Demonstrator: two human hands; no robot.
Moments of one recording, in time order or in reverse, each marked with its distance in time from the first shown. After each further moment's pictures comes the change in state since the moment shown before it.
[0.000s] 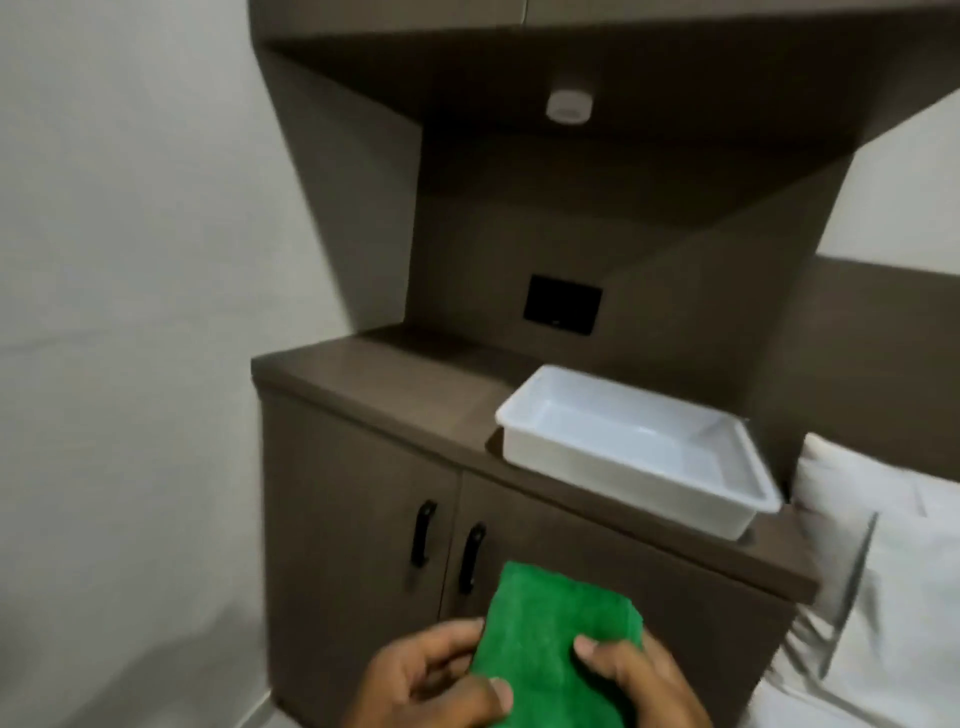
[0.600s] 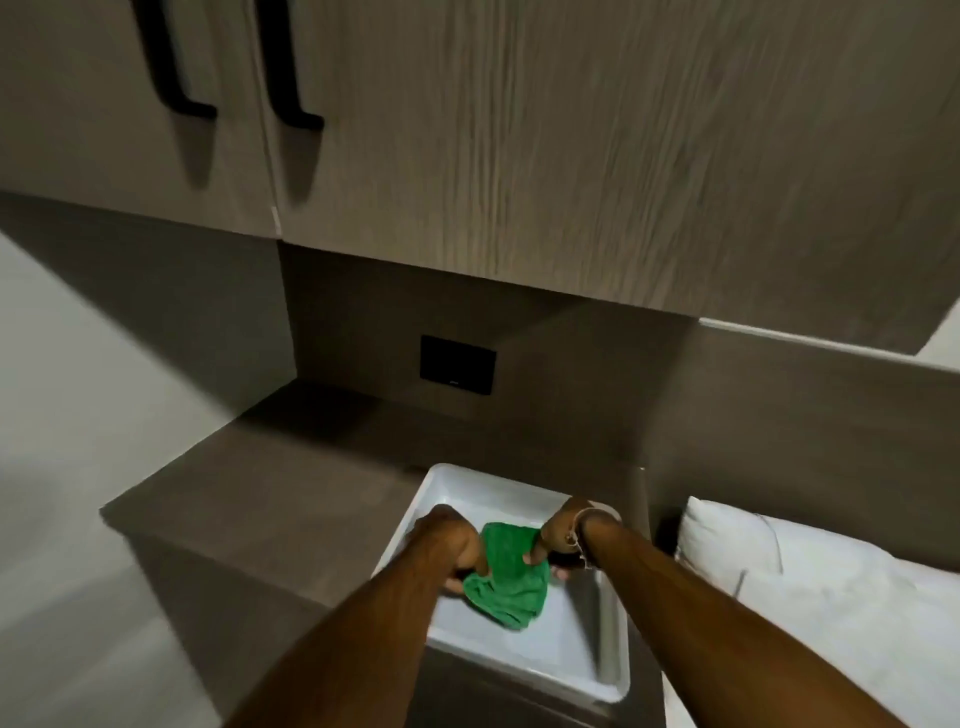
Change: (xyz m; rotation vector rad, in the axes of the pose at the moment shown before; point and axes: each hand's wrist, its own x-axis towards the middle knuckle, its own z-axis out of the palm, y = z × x) left_hand 0.304 0.220 0.122 0.748 0.033 -0.575; right_hand 0.288 -0.219 -0.039 -1.283 0.138 0.596
